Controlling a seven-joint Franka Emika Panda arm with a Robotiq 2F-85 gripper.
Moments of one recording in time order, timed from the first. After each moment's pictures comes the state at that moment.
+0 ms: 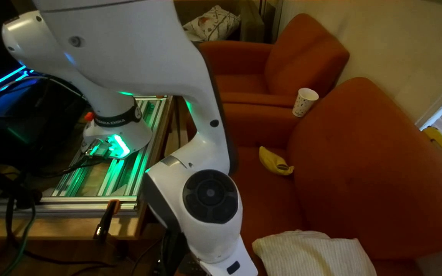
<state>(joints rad) -0.85 0.53 -0.06 -2.43 -0.14 3.00 -0.59</state>
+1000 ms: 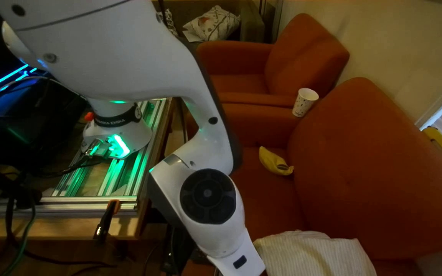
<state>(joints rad) -1.08 0.54 0.19 -2.43 -0.13 3.02 -0.59</state>
